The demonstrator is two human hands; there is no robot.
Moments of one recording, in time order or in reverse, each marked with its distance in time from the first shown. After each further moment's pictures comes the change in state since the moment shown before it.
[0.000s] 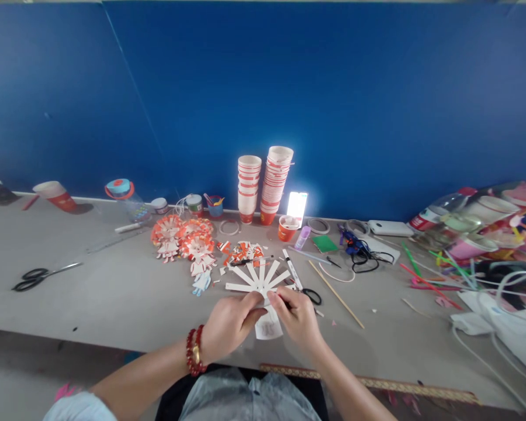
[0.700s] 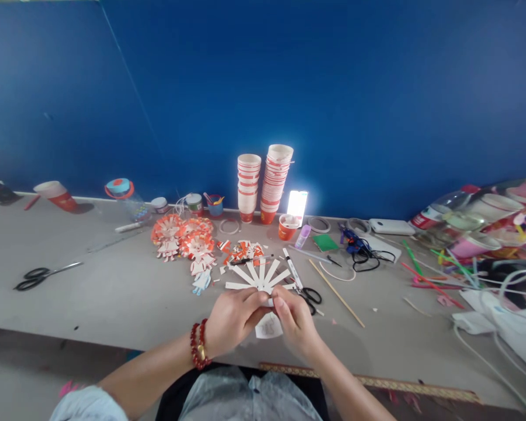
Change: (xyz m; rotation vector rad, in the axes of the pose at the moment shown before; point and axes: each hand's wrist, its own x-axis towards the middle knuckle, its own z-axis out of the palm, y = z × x) left_hand 0.007 0.003 -0.003 0.139 0.080 0.191; right_hand -0.006 0.004 0.002 0.082 -0.078 -0.041
